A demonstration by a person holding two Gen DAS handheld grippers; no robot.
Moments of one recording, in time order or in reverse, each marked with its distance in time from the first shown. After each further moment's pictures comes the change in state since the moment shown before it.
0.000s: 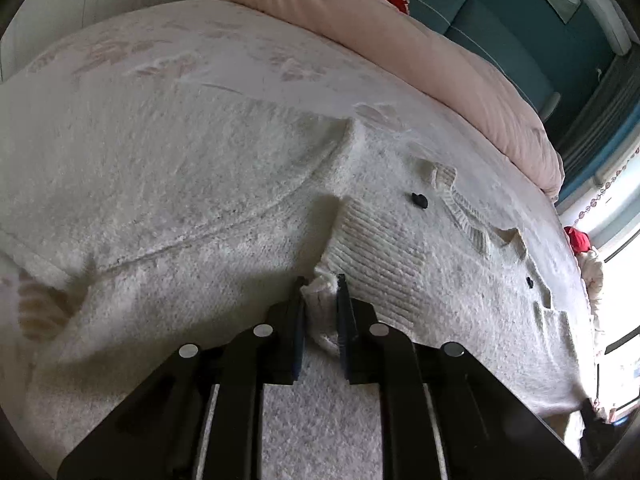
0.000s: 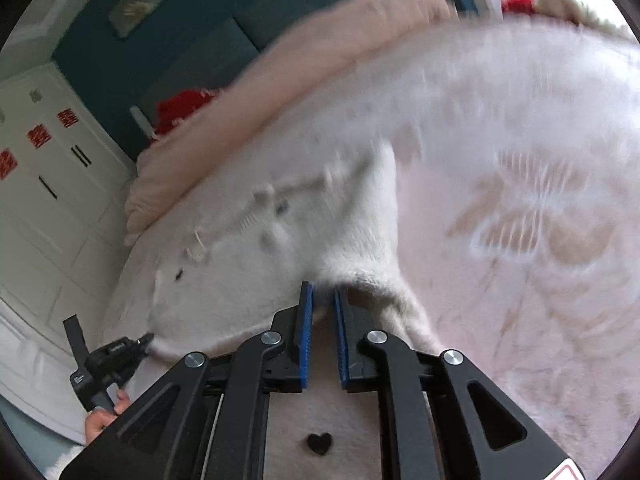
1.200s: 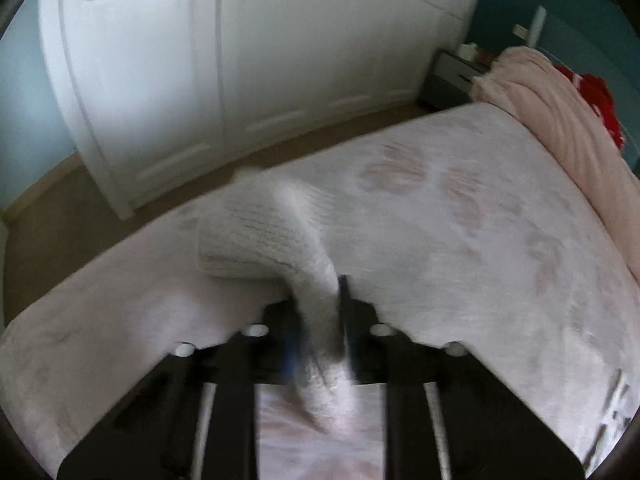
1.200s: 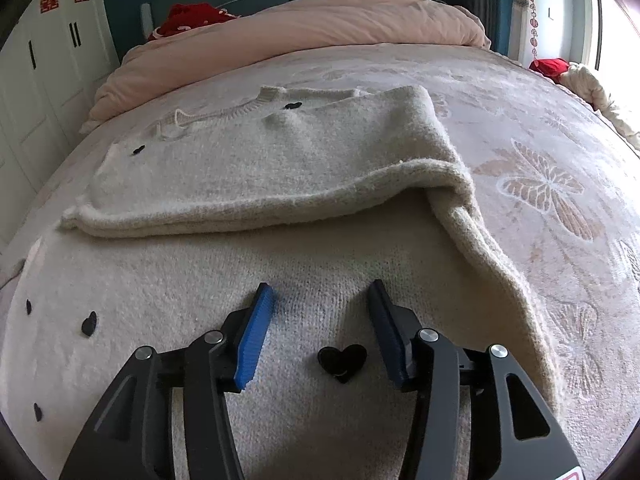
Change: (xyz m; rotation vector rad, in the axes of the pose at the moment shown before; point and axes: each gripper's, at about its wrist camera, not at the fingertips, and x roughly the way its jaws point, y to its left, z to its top) left arm -0.129 0.324 0.134 -0.337 -0.186 0.579; right arm 0.012 0.037 -0.104 -0.316 0.117 -0.240
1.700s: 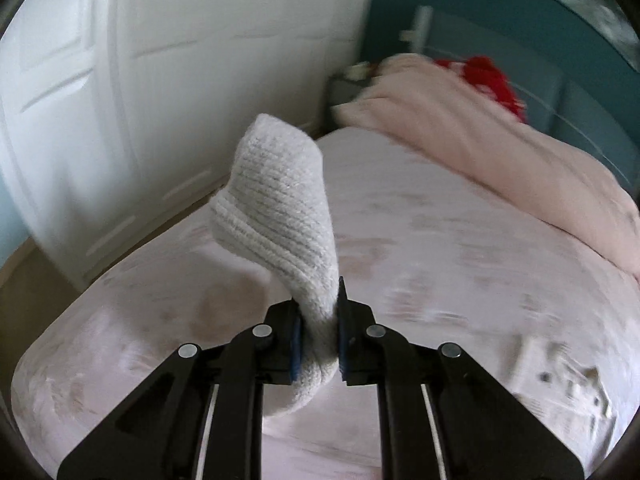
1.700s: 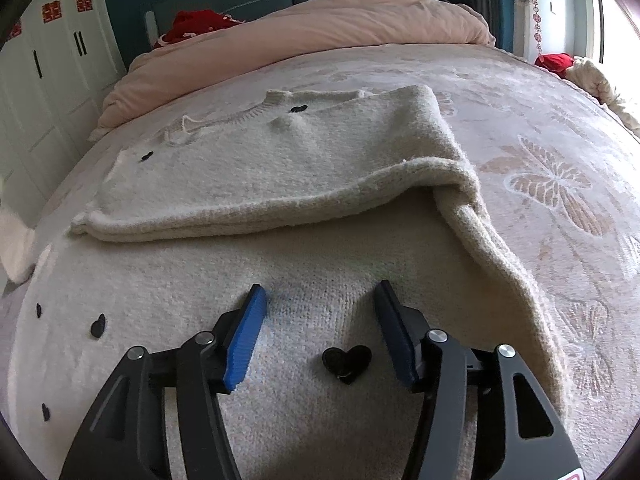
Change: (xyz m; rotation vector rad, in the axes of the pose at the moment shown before) left arm -0.143 -0.163 -0.029 0.275 -0.163 -0.215; right arm -0.001 -0.002 -0.002 0.021 -0.011 0.054
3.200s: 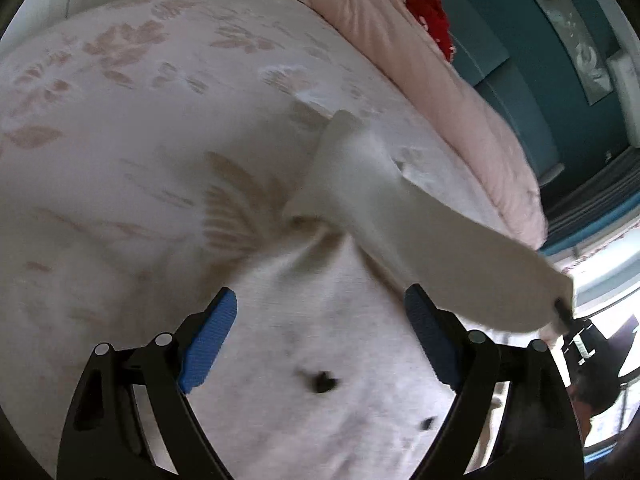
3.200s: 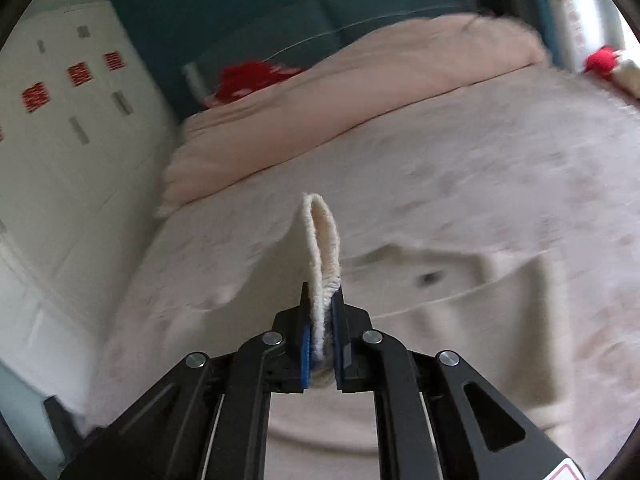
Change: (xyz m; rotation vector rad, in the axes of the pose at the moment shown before) left arm -0.023 -0.023 -0.171 -0.265 0.370 -0.437; right arm -0.014 0.061 0.179 0.091 -0.080 0.211
